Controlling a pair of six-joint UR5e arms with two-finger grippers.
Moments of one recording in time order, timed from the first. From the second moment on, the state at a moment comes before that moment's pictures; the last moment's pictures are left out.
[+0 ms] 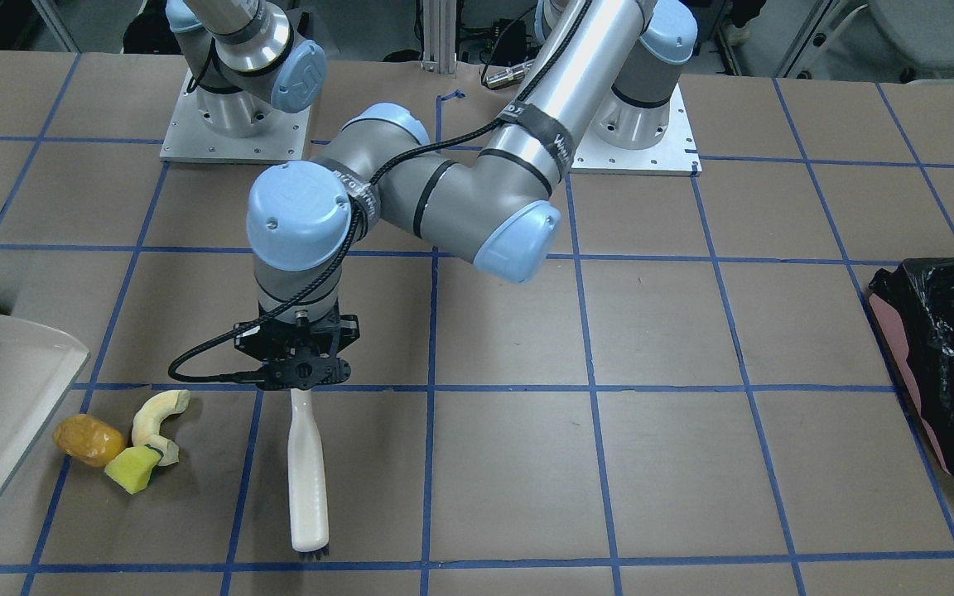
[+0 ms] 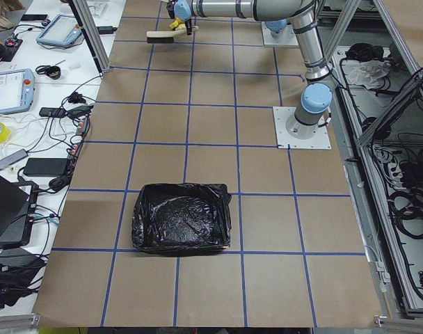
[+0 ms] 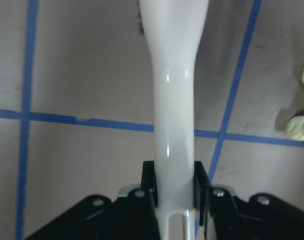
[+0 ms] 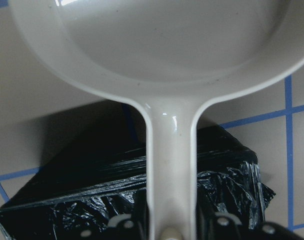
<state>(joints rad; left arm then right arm) -2.11 -2.26 -1.17 -1.19 1.38 -0.75 0.98 -1.20 1.46 -1.97 -1.76 -1.96</state>
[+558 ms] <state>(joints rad) -2.19 -2.38 -1.06 -1.18 1.36 -0.92 0.97 -1.15 1.50 -2.07 -1.84 -1.93</state>
